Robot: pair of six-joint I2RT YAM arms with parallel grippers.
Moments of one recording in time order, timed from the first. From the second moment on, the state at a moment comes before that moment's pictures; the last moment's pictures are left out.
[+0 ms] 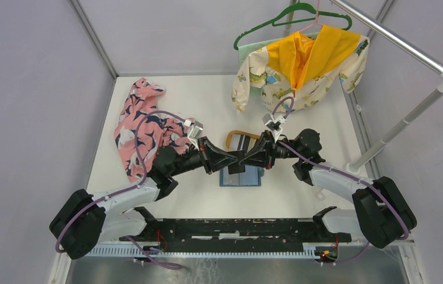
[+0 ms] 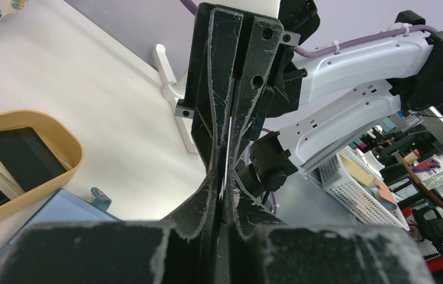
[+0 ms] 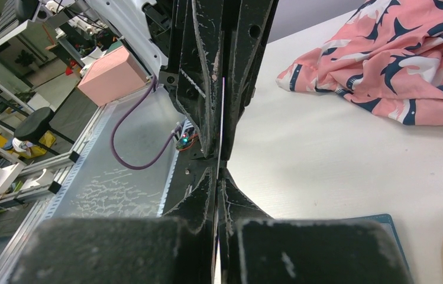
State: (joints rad) left arm -0.73 1.12 0.40 0.91 0.54 -0.74; right arm 0.48 1.28 0.49 1.01 -1.15 0.63
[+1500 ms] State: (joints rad) left arm -0.72 0.91 0.25 0.49 0.39 -0.73; right arm 0.49 1.10 0.58 -0.36 -0.84 -1.11
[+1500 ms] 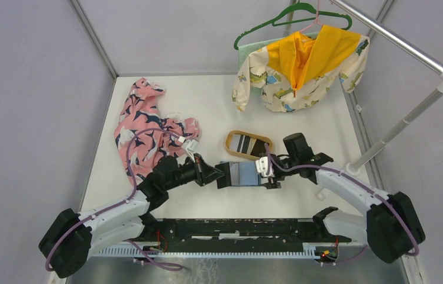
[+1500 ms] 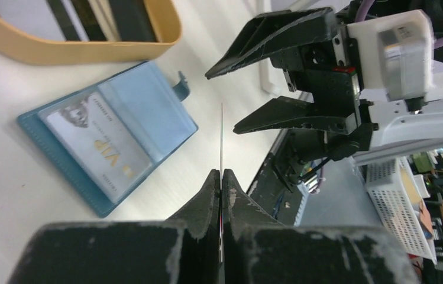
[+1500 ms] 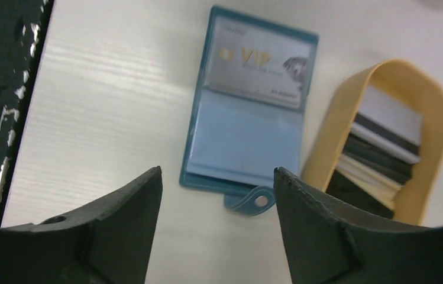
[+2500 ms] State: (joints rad) left arm -0.69 1.55 0.35 0.81 0.34 -0.94; right arm 0.49 1.52 0.72 0.00 -0.31 -0.61
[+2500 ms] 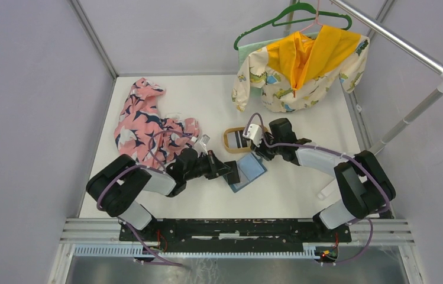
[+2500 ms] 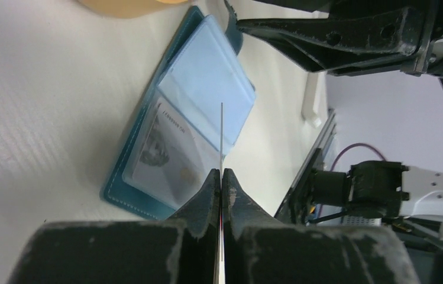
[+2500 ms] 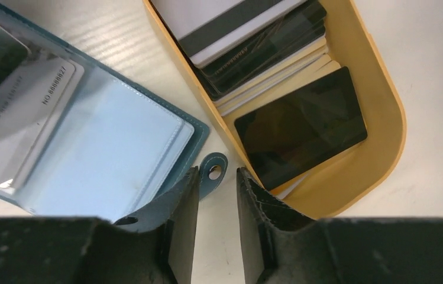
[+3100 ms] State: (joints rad) left arm -0.74 1.54 0.21 1.09 0.11 -1.18; right arm 0.34 1.51 0.68 -0.08 -0.65 -0.38
